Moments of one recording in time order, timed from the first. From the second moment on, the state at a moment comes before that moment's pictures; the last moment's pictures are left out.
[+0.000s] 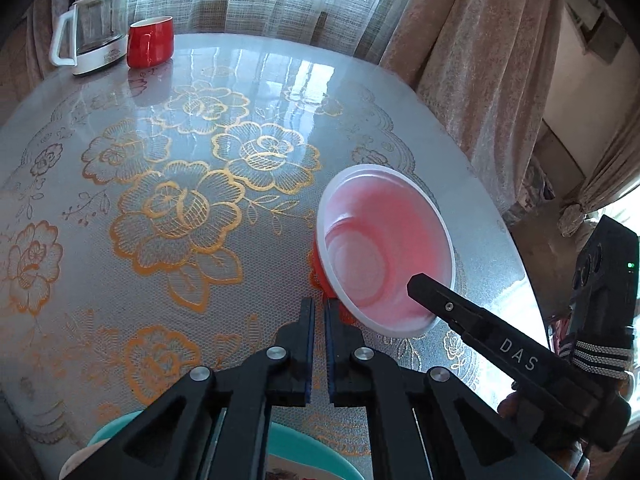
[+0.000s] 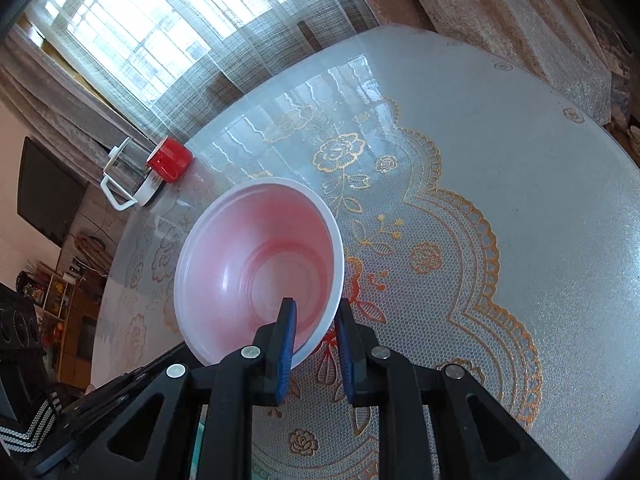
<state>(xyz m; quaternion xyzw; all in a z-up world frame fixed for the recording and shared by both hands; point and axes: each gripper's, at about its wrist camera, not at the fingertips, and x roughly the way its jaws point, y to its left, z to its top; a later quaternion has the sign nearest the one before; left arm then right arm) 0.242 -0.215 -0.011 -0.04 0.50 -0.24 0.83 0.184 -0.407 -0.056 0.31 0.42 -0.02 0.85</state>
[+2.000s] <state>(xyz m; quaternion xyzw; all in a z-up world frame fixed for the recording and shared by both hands) 0.244 -0.213 -0.026 -0.02 0.51 -0.21 0.83 0.174 -0.389 -0.052 0.34 0.40 0.01 0.85</state>
